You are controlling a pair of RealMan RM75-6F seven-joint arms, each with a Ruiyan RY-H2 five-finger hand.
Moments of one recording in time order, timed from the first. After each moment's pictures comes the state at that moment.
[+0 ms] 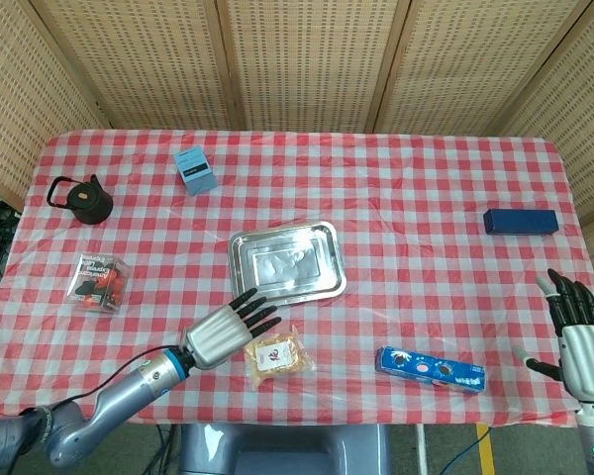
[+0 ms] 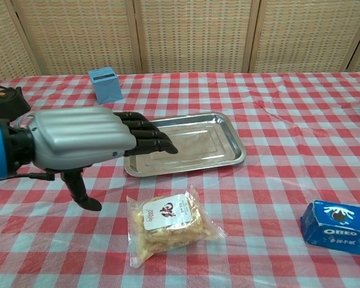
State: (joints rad) left arm -0.71 -1.37 -0.12 -1.84 1.39 0.72 0.75; right arm 0.07 -1.17 0.08 -1.51 -1.57 1.60 0.17
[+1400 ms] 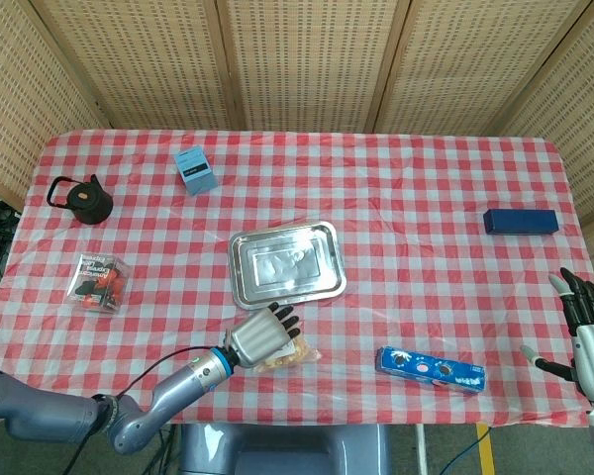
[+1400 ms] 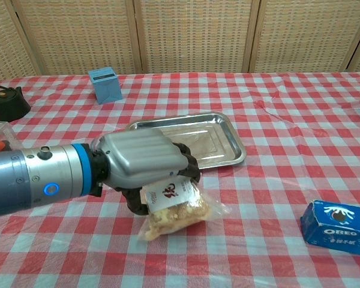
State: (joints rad) left arm -0.96 -1.60 0.00 -1.68 1.14 0.87 0.82; right arm 0.06 -1.14 0.09 -1.50 -1.56 1.60 0.26
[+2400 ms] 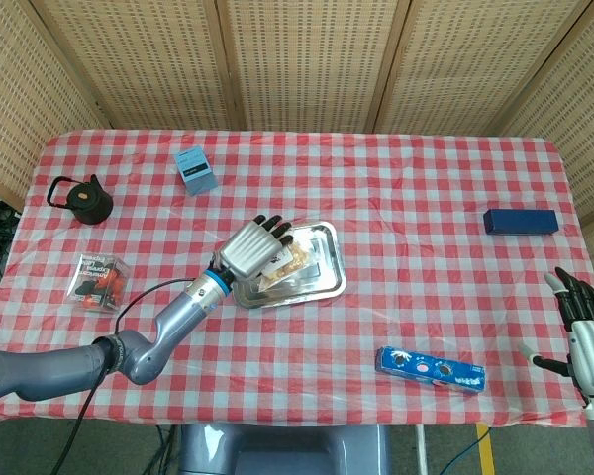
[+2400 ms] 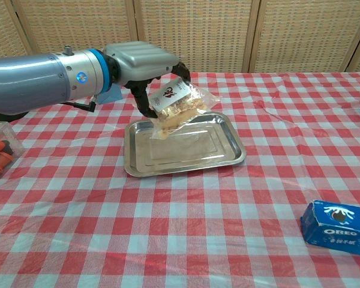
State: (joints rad) left arm -1.08 -1.57 -0.21 -1.39 1.08 0.79 0.58; right arm 0.08 -1.14 0.09 -1.48 -1.52 1.53 0.29
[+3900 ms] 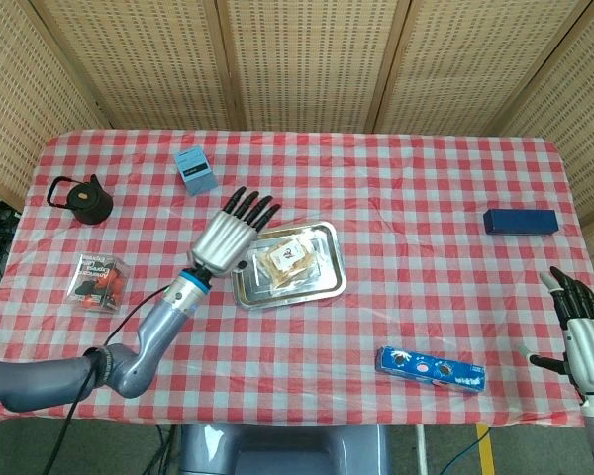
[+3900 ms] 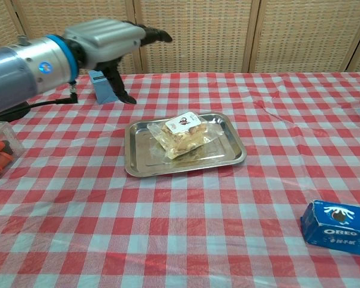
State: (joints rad) left arm -0.98 -1.52 -0.17 -1.51 1.07 1.08 0.60; right arm 0.09 -1.14 0.09 -1.48 -1.52 1.51 0.29
